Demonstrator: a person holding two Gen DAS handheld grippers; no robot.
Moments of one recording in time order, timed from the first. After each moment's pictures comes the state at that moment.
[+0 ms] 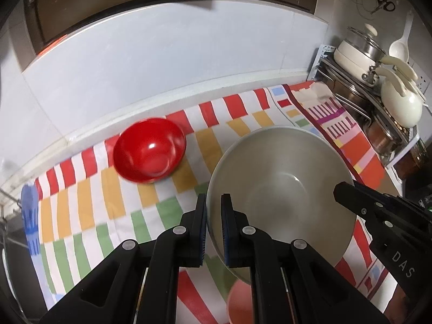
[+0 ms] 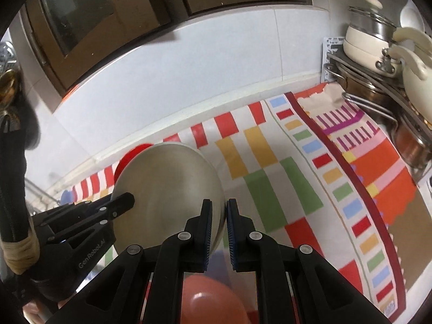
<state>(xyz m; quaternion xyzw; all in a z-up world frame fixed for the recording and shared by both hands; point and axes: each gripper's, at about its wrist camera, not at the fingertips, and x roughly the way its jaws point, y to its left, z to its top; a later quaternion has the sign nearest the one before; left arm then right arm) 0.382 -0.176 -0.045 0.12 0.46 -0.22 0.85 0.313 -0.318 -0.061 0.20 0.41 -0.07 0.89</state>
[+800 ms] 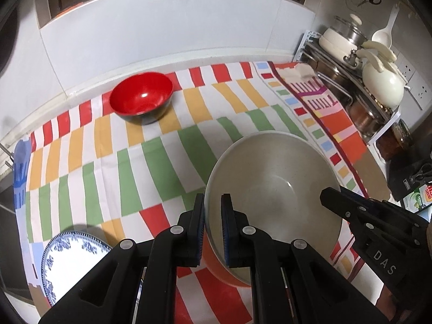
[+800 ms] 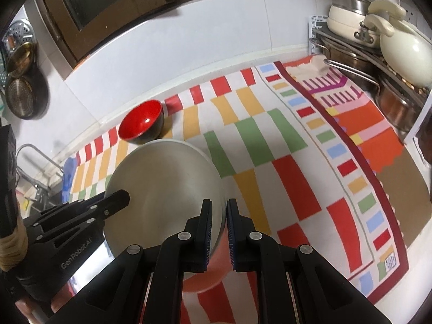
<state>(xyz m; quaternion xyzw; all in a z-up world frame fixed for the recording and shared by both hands) 0.305 -0.157 -0.068 0.09 0.49 -0.23 0.84 0.230 -0.295 -0.083 0.19 0.44 -0.07 0.87</state>
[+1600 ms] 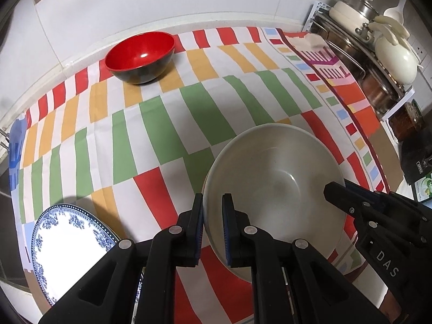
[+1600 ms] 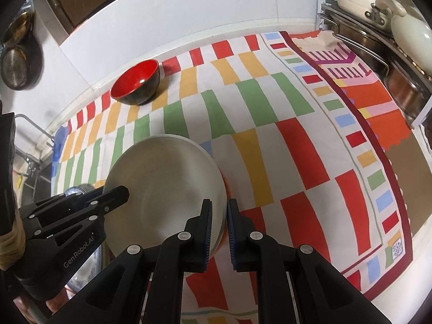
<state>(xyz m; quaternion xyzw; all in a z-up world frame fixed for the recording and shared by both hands) 0.297 -0.156 -0.112 0.11 0.54 -0.21 0.81 0.225 -0.281 -0.124 0.17 0.50 -0.05 0.85</state>
